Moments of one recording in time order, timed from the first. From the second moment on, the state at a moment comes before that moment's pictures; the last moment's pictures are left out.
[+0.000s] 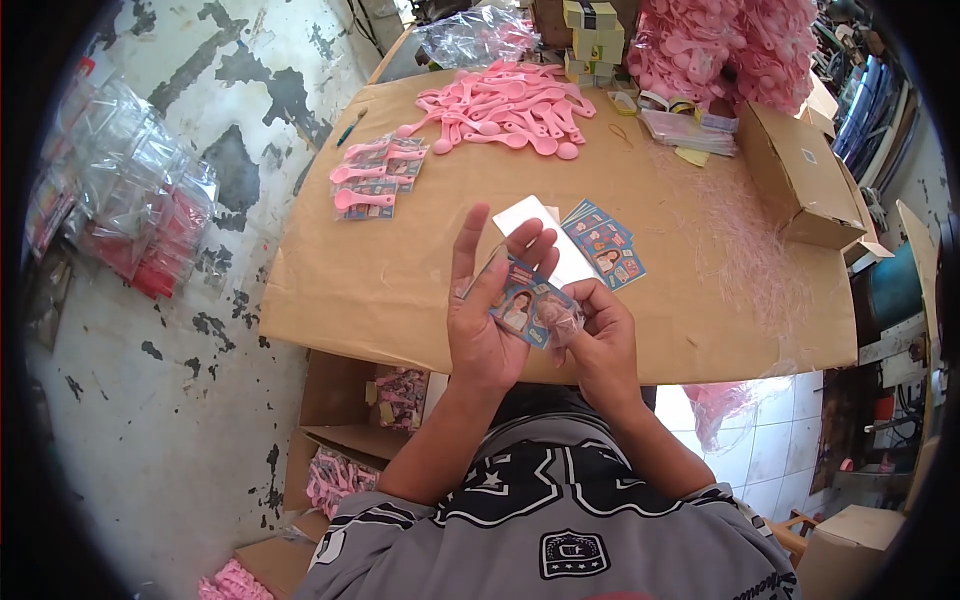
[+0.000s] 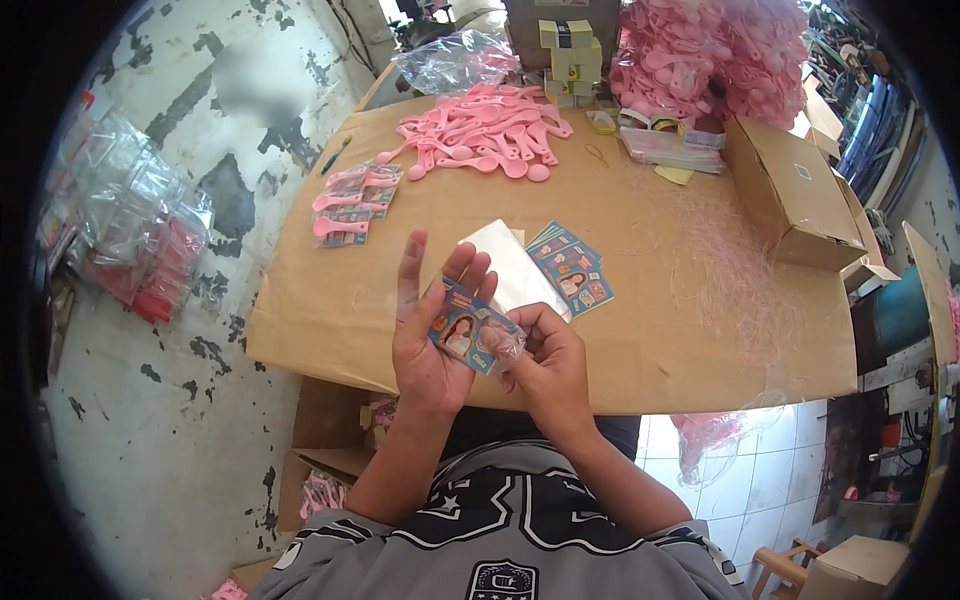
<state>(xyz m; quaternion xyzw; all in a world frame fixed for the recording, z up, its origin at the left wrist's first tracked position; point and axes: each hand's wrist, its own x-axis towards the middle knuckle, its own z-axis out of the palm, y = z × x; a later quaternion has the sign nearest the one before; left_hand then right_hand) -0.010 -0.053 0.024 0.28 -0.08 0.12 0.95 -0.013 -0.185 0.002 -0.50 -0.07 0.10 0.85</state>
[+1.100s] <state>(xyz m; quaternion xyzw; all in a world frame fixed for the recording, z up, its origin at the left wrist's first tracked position) -0.008 0.044 -0.030 0.21 0.12 0.09 0.97 0.246 -0.085 0.025 -0.82 -0.50 -0.15 0.24</state>
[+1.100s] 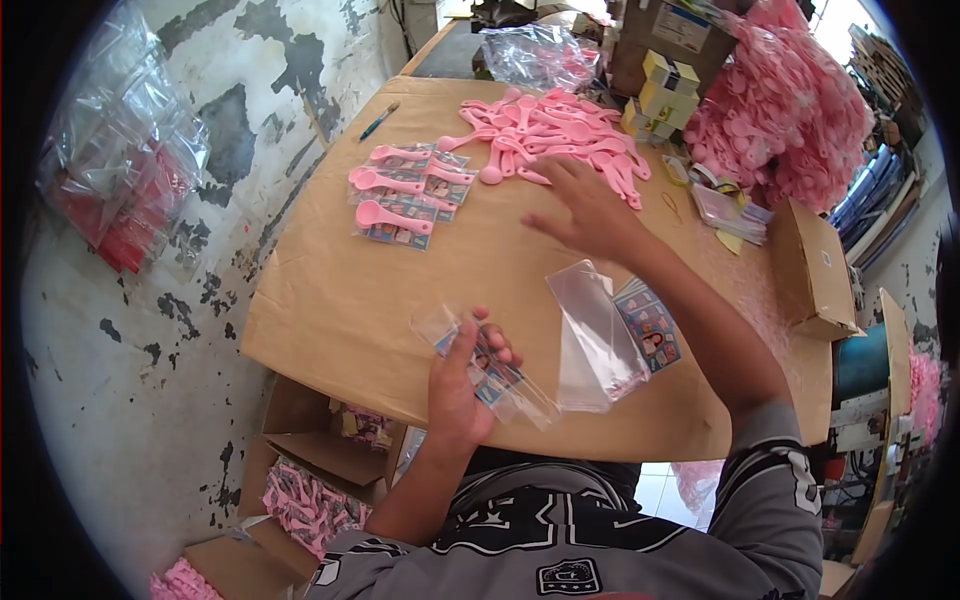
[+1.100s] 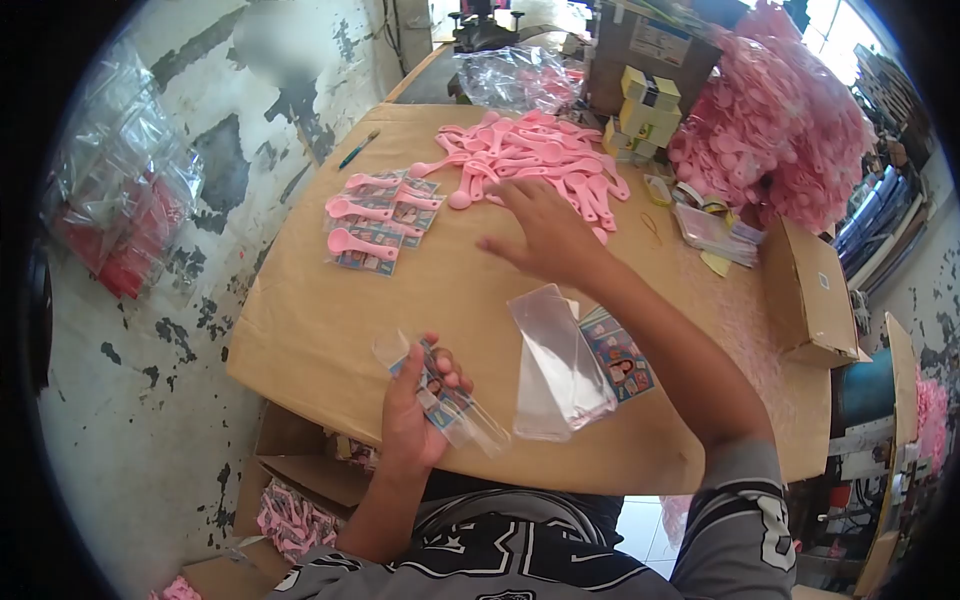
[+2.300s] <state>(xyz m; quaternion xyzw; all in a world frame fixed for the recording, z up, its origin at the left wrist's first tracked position) -0.004 0.043 -0.030 0.27 0.11 0.08 0.95 0.322 -0.135 0.006 -0.79 -0.55 -0.24 0.15</state>
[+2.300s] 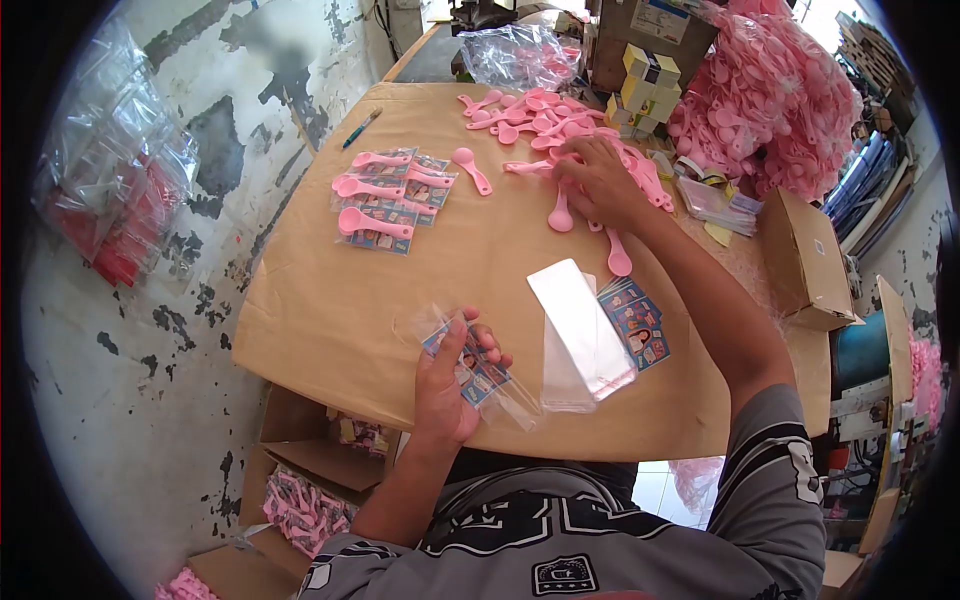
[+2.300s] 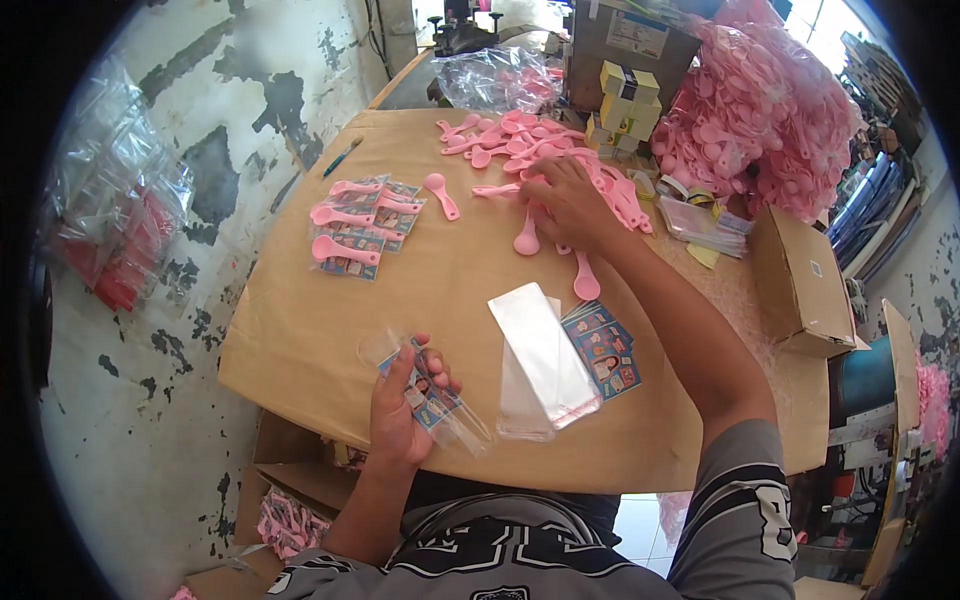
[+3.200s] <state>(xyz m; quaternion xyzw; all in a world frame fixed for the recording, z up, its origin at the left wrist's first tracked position) -0.004 0.046 -0.036 0.22 0.10 0.12 0.96 0.206 -0.103 0.050 -0.78 -0.33 0.13 0.52</state>
